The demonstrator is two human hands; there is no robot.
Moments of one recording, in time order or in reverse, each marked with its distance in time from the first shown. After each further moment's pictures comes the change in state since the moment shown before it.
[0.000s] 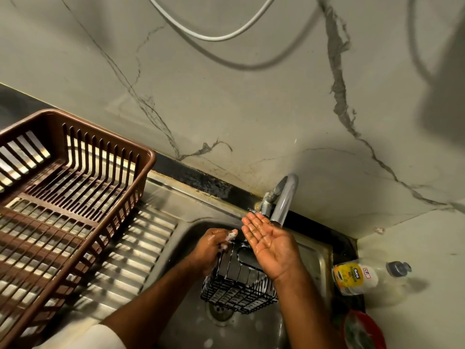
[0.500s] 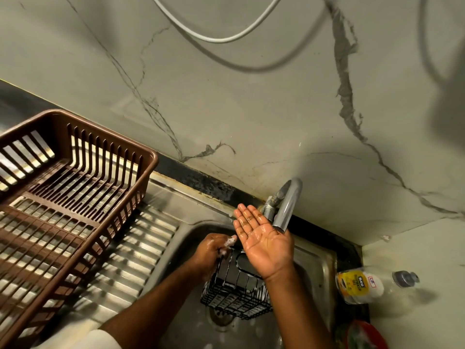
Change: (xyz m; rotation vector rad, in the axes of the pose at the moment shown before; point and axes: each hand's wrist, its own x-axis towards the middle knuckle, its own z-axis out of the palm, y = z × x) left_hand 0.004 -0.008 -0.007 -0.003 0.028 -0.013; right_hand 0.018 0.008 0.006 0.159 -0.257 0.026
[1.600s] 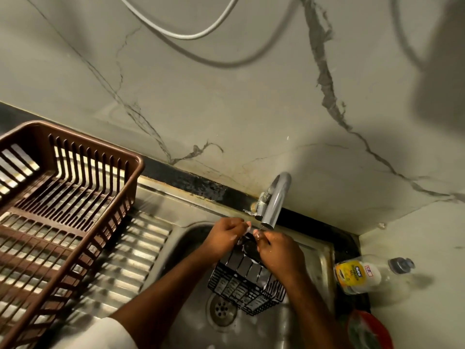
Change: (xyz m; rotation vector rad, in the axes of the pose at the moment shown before) left_hand 0.012 0.038 0.040 0.476 -0.110 0.144; right_hand -0.015 -0.032 -0.044 -2.205 0.420 -0.470
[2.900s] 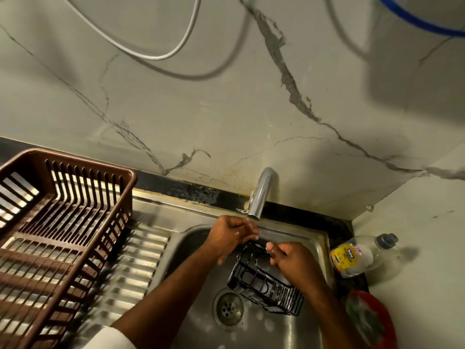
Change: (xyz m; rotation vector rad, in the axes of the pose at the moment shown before) left_hand -0.008 0.018 0.025 -0.168 -0.027 -0.107; right_hand -0.050 0.035 -0.027 0.342 -0.088 0.159
